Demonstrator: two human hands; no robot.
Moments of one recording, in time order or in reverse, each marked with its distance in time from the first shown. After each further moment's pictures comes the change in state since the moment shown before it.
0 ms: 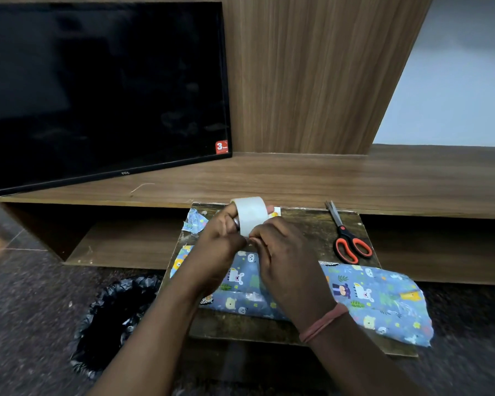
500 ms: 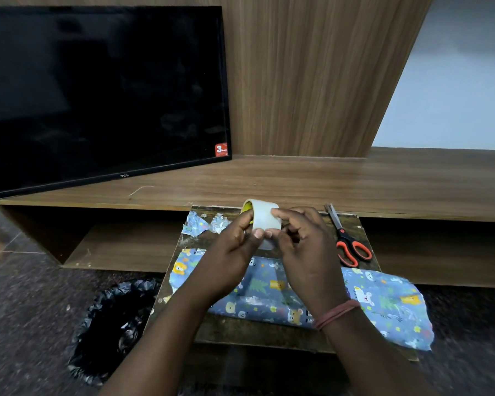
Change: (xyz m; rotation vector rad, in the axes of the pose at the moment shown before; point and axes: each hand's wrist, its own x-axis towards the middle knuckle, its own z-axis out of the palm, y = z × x) left_hand -0.008 0.002 0.012 0.320 -0.020 0.103; right_hand 0.010 0.015 -0.016 0.301 0.163 0.278
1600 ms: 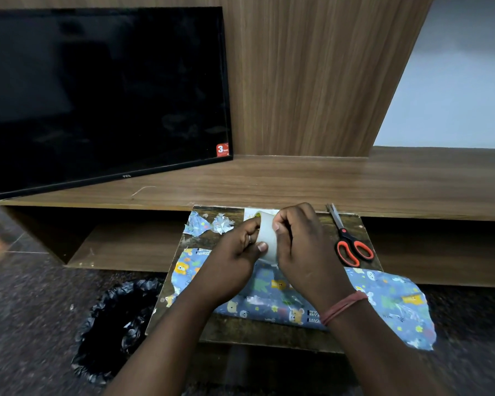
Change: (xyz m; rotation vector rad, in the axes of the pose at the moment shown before) left_hand -0.001 -0.008 0.003 0.091 0.023 -0.069; right_hand 0.007 0.006 0.000 -0.208 -0.138 -0.130
